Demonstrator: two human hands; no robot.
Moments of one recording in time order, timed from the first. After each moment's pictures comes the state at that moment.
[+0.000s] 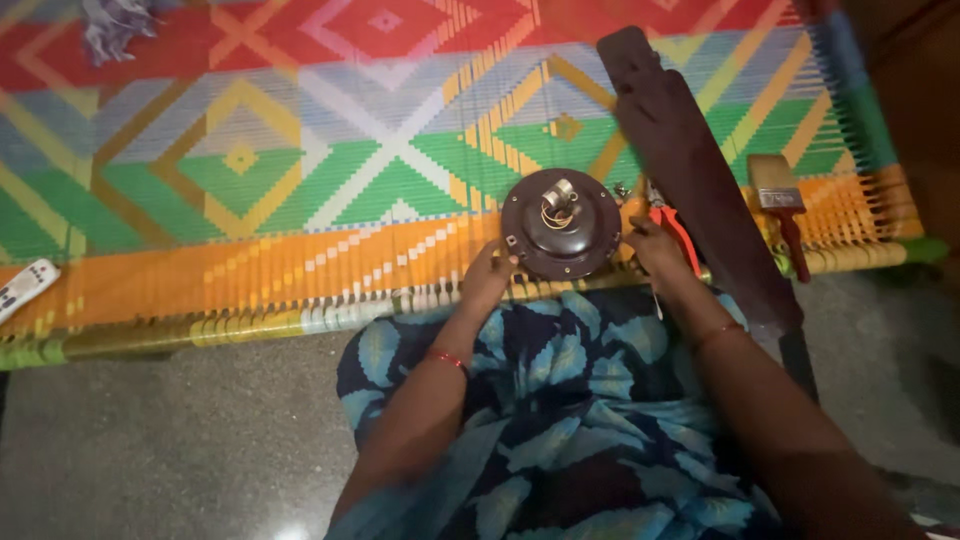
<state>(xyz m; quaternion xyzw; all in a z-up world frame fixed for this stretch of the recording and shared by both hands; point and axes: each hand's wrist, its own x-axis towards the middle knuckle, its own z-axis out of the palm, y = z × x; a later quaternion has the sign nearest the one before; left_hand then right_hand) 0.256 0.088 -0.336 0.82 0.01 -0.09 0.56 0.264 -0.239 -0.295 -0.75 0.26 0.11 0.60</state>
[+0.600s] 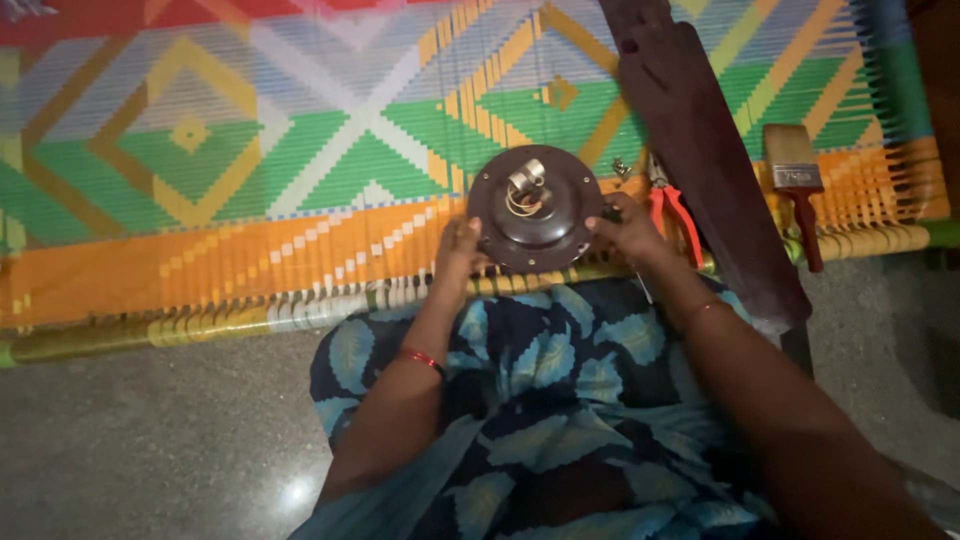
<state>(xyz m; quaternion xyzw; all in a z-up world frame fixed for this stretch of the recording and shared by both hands) 0.275 0.097 -0.350 0.59 0.13 -0.13 0.79 0.283 -0.214 -0.296 -0.79 0.17 0.16 0.57</state>
